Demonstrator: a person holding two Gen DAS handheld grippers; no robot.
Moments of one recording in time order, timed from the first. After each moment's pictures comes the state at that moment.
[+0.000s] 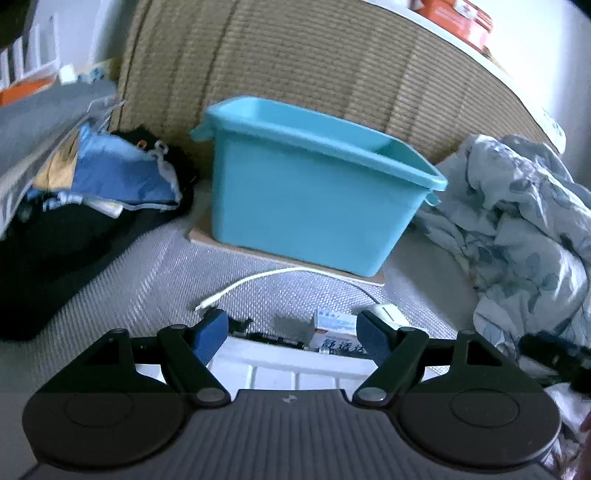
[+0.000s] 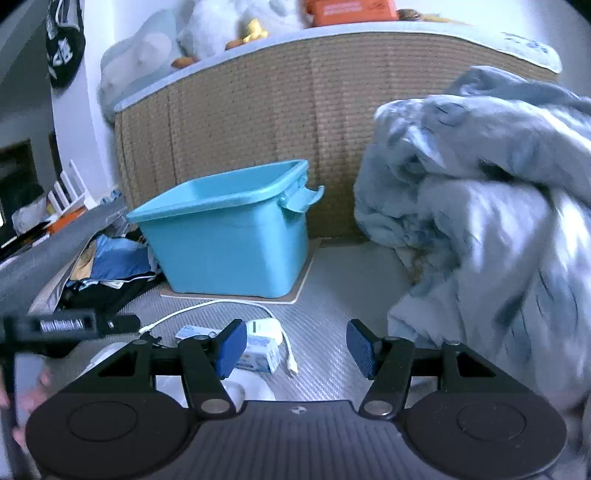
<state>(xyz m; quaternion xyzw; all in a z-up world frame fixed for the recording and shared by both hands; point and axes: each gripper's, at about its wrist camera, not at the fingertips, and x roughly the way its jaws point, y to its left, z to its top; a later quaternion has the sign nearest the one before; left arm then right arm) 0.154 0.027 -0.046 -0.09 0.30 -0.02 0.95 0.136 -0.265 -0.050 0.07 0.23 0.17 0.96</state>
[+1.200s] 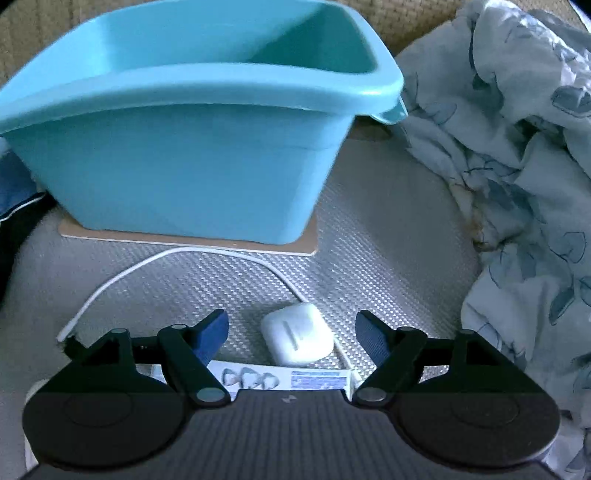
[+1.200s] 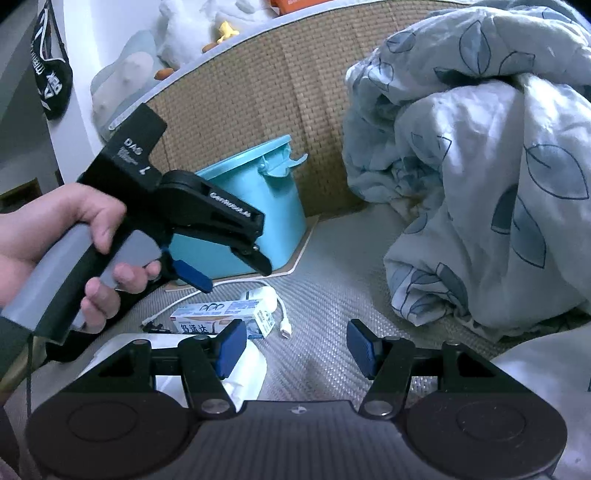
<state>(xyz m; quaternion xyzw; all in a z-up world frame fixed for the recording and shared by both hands) 0.308 -0.085 -0.058 -0.03 0.51 -0.02 0.86 0.138 -0.291 -0.100 0.14 0.23 0.19 0.94</state>
